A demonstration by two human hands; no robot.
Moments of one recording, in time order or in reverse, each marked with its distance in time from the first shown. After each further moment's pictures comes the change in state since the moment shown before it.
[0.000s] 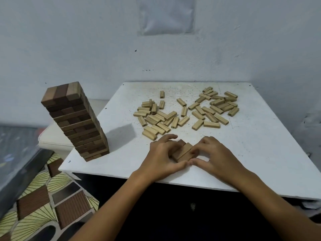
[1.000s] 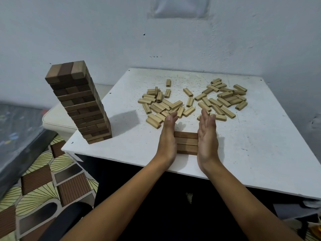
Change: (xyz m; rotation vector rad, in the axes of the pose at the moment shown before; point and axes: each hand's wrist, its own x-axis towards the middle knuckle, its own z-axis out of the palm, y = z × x) left_hand 0.015 0.022 0.029 -0.924 0.320 -0.387; right_hand 0.034 -0.054 0.038 1.134 0.427 0.451
